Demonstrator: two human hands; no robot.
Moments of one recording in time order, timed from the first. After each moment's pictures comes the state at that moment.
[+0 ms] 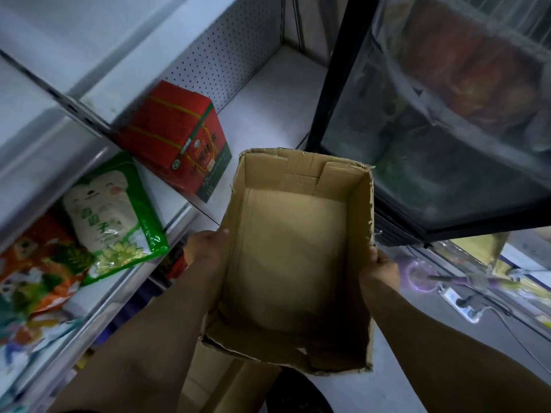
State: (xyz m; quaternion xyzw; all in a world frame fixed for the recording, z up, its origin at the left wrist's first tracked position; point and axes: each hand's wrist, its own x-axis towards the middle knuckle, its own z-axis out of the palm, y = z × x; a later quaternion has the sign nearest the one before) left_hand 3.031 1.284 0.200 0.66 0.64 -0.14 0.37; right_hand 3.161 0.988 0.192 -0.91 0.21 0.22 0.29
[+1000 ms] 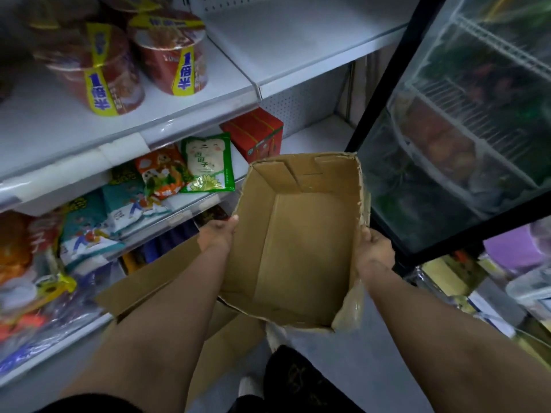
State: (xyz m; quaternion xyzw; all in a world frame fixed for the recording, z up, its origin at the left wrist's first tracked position) left_hand 2.823 1.157 0.372 0.50 0.70 0.12 0.51; right_hand 3.042 0.943 0.388 -0.93 -0.01 0.18 0.32
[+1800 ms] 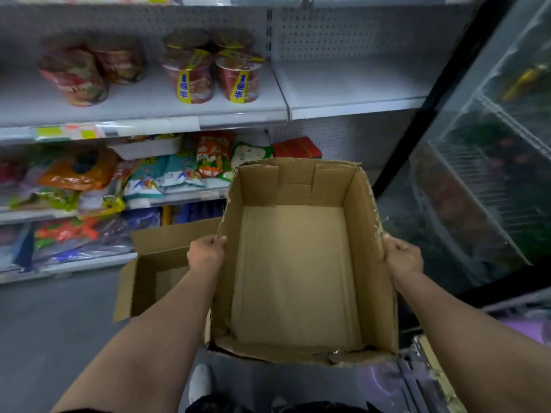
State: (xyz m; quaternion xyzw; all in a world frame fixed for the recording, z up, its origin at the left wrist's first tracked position) left_hand 2.821 0.965 0.424 0.38 0.78 0.25 0.43; right_hand 3.173 0.839 0.462 -0.85 -0.18 0.29 0.40
